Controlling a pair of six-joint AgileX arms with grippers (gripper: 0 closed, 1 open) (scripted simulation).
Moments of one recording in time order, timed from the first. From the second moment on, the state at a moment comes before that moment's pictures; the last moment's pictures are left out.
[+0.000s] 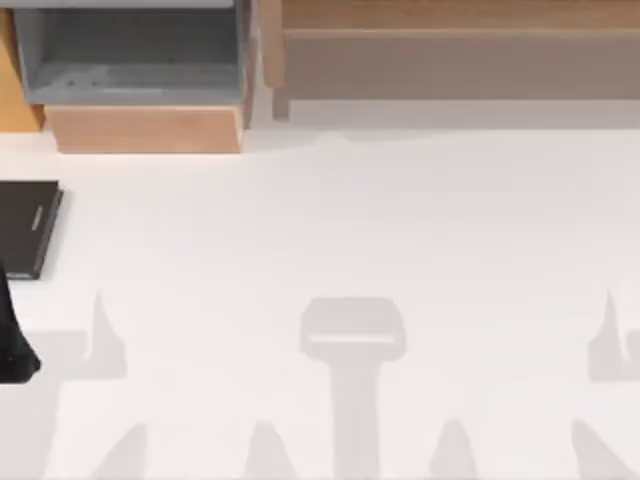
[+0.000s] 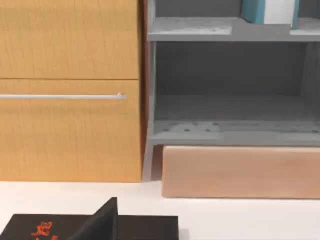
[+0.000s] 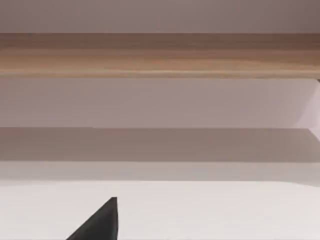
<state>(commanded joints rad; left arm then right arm) 0.00 0.00 0.00 0.00 0.00 0.00 0.00 0.00 0.00 0.00 0.00 0.00</state>
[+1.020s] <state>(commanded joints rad) -0.13 1.07 0.73 0.37 -0.13 0.00 0.00 0.00 0.00 0.00 0.00 0.00</state>
